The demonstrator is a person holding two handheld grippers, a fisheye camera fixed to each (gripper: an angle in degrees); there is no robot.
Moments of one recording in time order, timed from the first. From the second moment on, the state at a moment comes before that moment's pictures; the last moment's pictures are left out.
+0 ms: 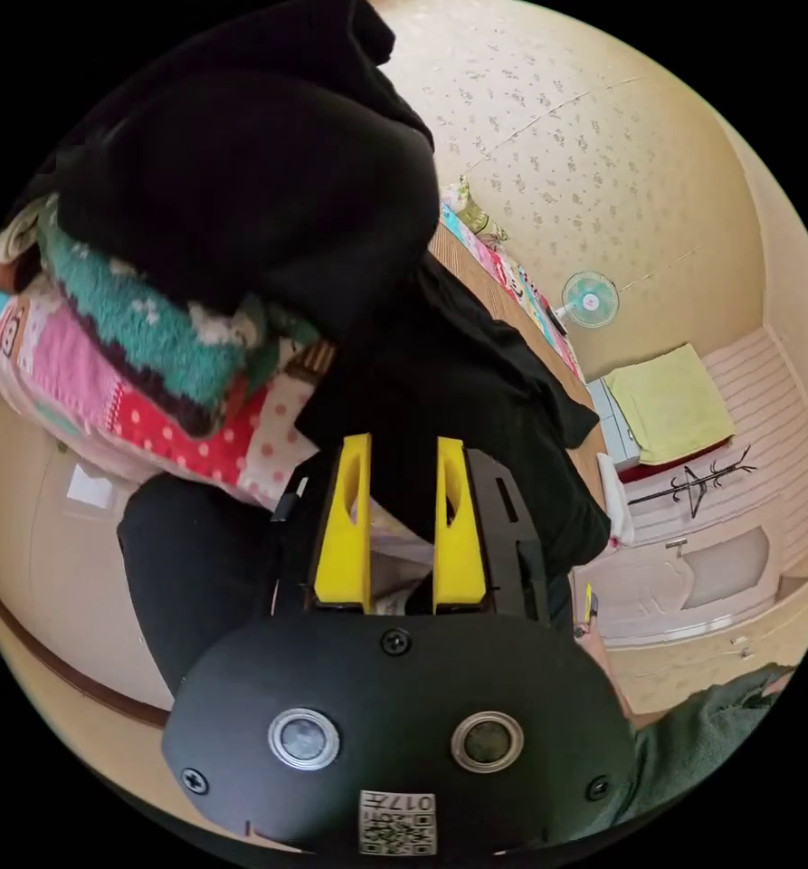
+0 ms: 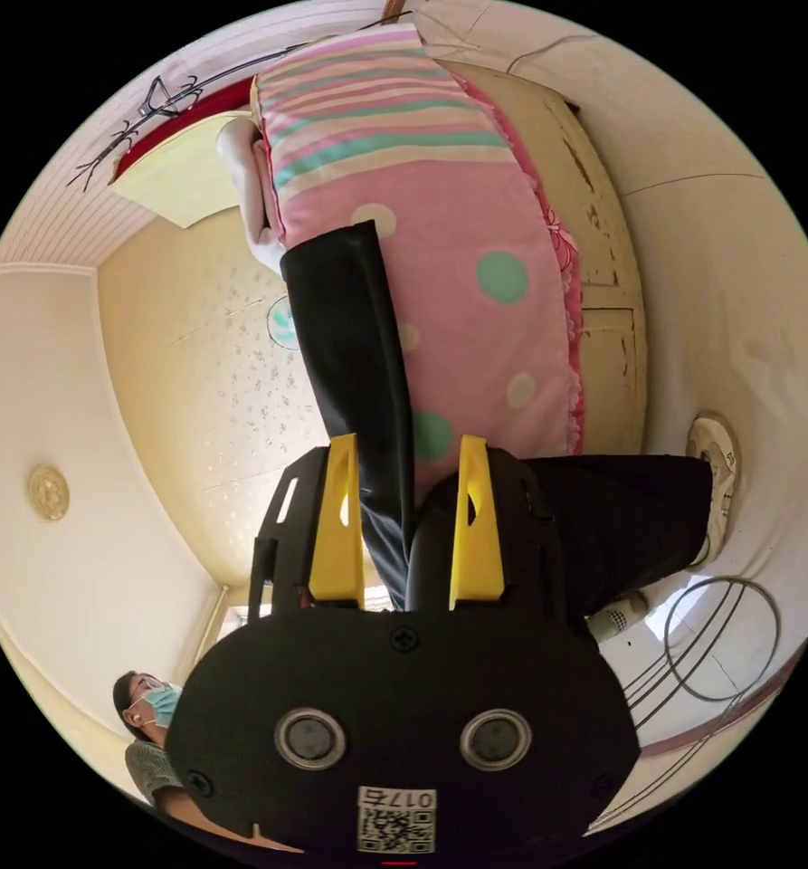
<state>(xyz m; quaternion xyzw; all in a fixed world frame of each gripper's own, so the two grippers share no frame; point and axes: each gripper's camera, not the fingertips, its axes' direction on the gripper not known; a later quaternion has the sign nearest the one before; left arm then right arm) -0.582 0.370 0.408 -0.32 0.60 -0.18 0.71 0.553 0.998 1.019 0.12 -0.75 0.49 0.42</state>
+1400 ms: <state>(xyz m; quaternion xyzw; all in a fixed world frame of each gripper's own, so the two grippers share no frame) -0.626 0.394 0.411 -0.31 0.63 -0.29 0.65 0.572 0.908 1.034 0.31 -0.80 0.40 0.33</state>
